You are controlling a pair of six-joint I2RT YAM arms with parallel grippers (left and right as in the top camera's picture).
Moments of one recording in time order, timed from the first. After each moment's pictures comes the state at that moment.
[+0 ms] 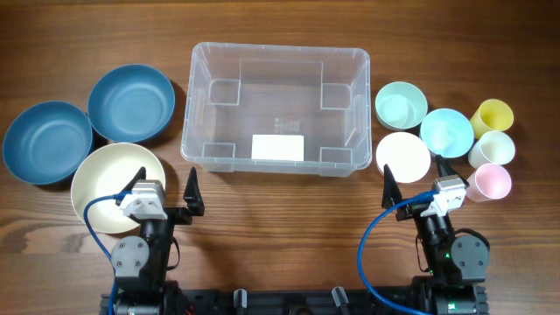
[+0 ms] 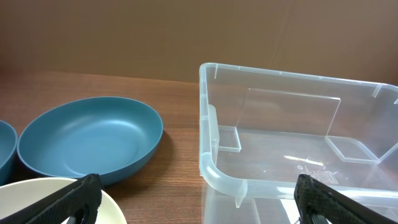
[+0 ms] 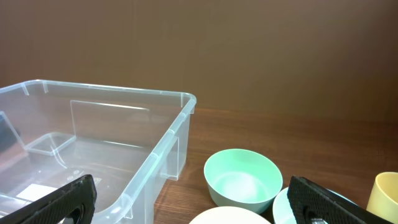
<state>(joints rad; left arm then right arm) -0.01 0.01 0.04 -0.13 0.05 -0.12 0.01 0.02 0.02 -0.01 -0.16 -0.01</state>
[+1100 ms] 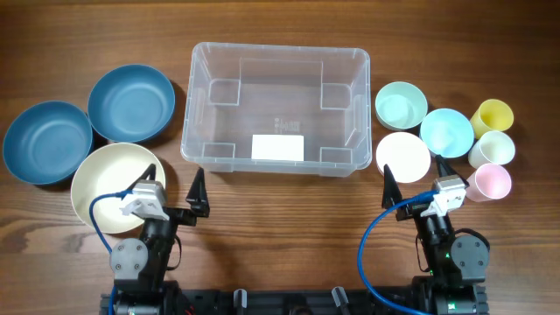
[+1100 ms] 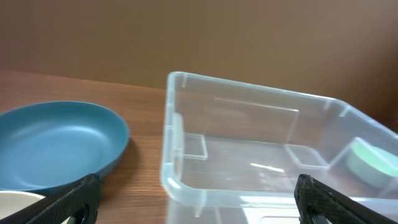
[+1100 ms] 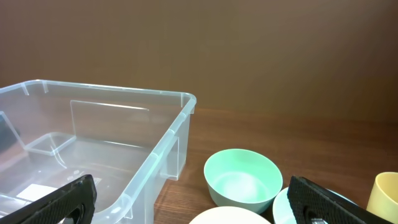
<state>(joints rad) -0.01 0.01 0.04 -0.08 0.17 -0.21 0.01 0.02 0.02 -0.01 -0.16 -0.01</state>
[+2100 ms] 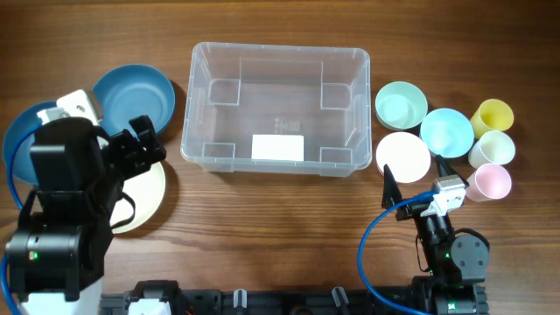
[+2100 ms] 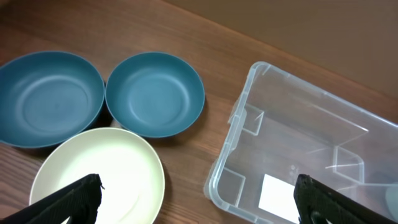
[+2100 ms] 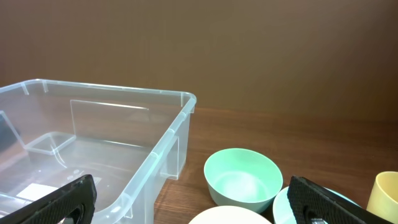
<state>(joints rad) -0.01 0.92 1.26 -1.02 -0.14 -0.38 0.01 0.02 0.02 -0.01 -0.16 -0.01</state>
